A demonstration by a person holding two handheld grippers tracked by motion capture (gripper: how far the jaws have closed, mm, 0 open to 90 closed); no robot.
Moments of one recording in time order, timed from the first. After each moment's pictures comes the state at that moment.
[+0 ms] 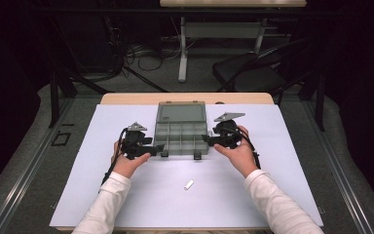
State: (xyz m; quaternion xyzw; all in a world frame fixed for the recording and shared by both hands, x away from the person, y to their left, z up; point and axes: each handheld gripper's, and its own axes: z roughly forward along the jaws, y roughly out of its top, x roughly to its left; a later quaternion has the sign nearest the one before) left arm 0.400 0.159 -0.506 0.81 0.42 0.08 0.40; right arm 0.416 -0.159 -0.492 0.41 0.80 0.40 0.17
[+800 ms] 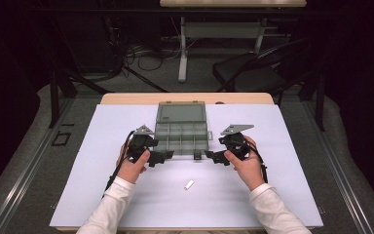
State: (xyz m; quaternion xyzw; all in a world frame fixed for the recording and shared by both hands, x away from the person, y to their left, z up) left arm 0.384 0.139 -0.497 0.82 0.38 0.06 0.42; right arm 0.380 -0.177 -0.497 0.38 0.82 0.41 0.13
